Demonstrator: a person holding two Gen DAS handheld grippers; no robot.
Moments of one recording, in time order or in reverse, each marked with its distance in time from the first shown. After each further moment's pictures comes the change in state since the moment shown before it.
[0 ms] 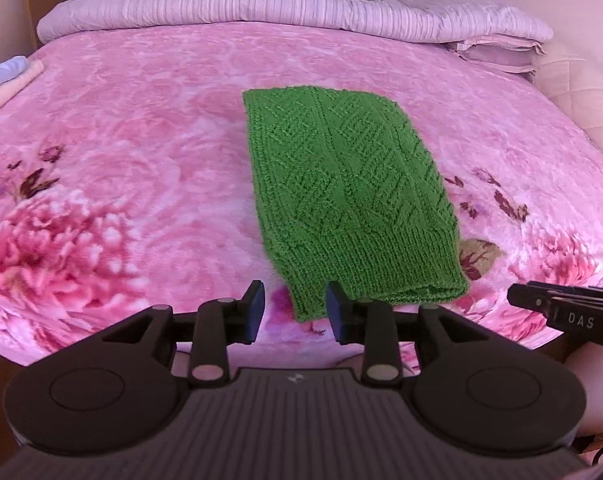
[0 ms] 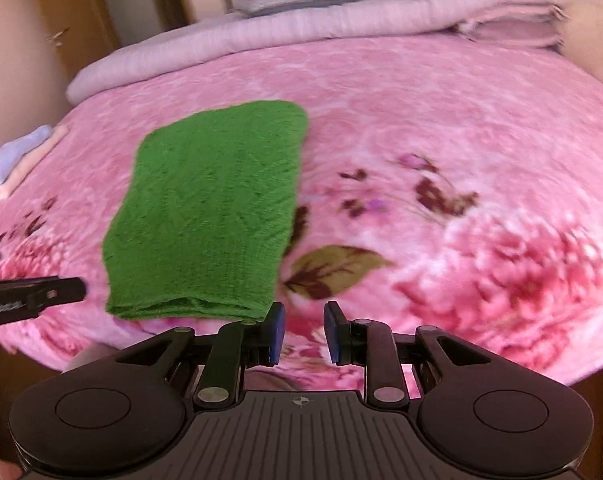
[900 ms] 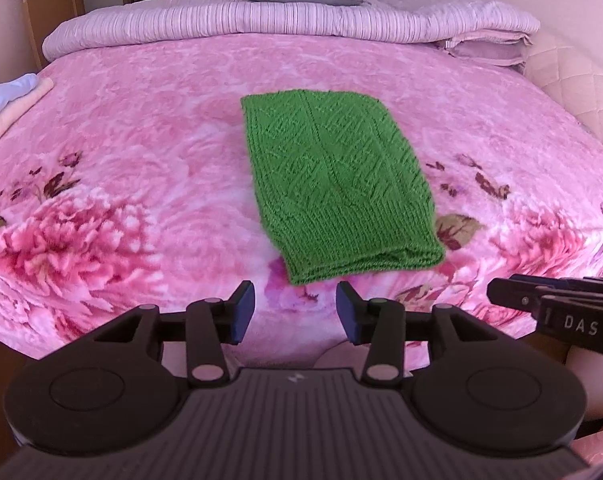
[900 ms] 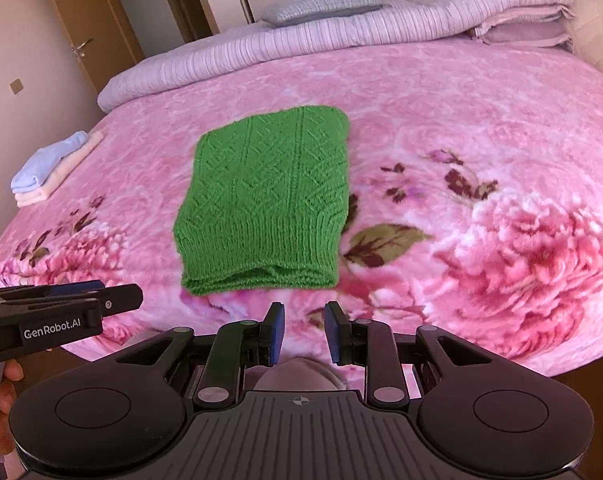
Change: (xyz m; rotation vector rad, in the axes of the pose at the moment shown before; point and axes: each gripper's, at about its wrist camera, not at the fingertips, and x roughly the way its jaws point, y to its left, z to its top) left arm -0.041 -0.016 -0.026 0.045 -0.020 0.022; right arm -0.048 0.035 -0.024 -0.003 -0.026 0.090
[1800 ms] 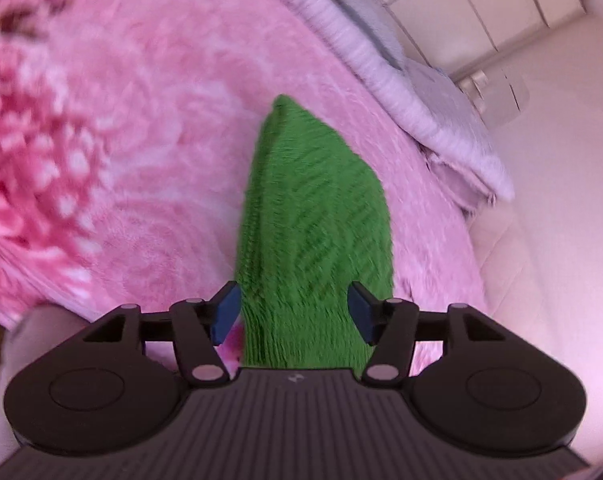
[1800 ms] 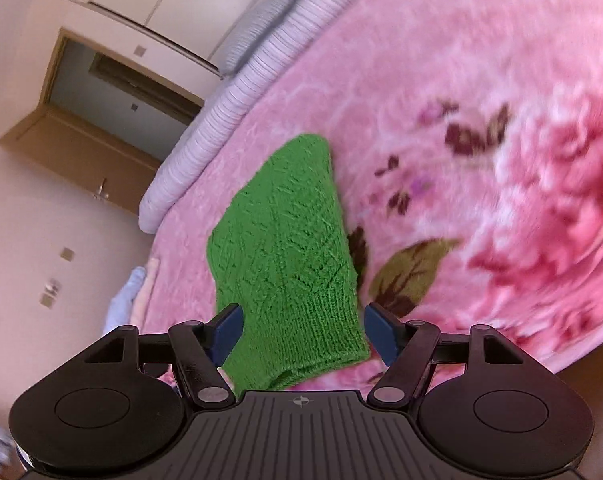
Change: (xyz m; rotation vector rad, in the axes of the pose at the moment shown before) left arm 0.101 0.126 0.029 -0.667 0.039 -0.461; right arm 0.065 -0.113 0.042 0.549 -0.022 0.375
